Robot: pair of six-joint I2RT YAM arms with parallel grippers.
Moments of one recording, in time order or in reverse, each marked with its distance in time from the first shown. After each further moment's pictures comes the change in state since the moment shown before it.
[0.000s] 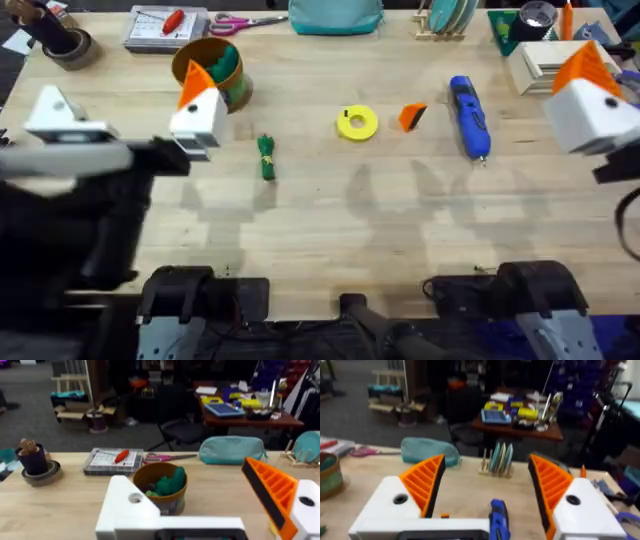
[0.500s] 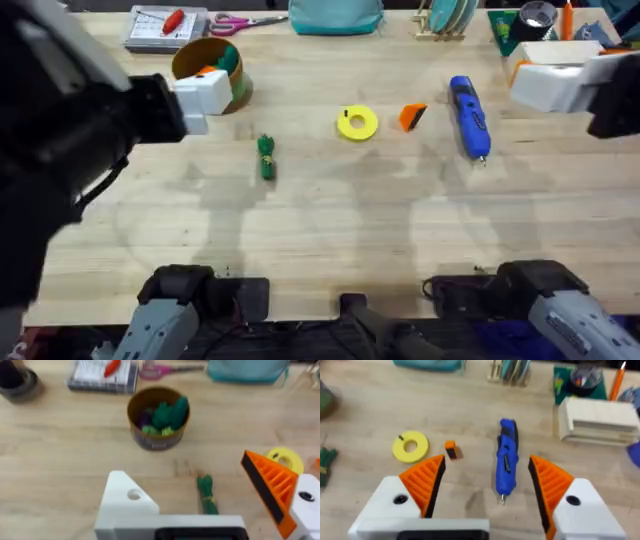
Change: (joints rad) left arm 0.000 0.516 0.432 -0.472 0.000 -0.043; right arm 0.000 0.570 0.436 -0.527 0.000 0.000
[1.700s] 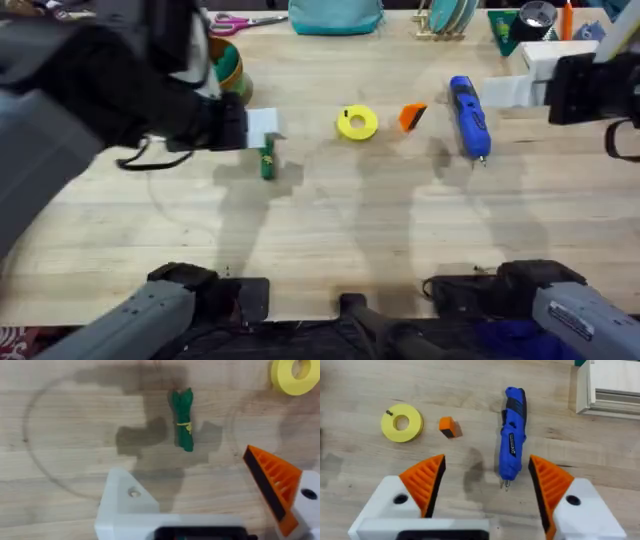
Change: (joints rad) left arm -0.198 0.440 0.140 -0.325 0.071 -0.212; right arm 0.000 0.214 0.025 -0.057 0.000 0.000
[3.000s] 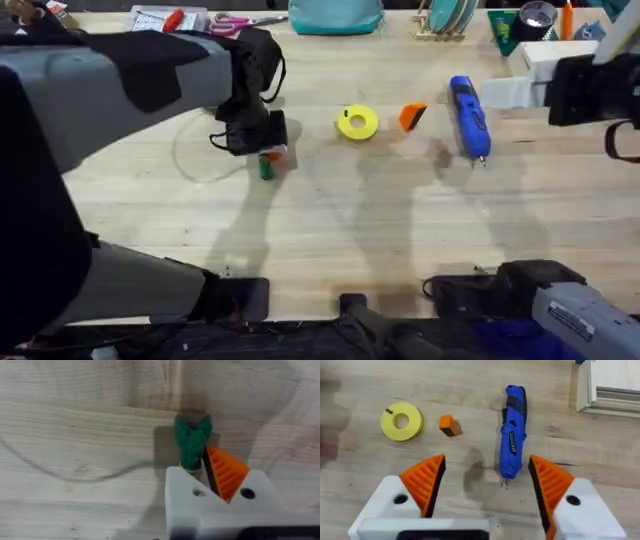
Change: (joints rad) left arm -0.096 0.520 0.008 0.201 -0.068 -0.190; right arm 0.000 0.000 0.000 -0.008 0.000 0.000
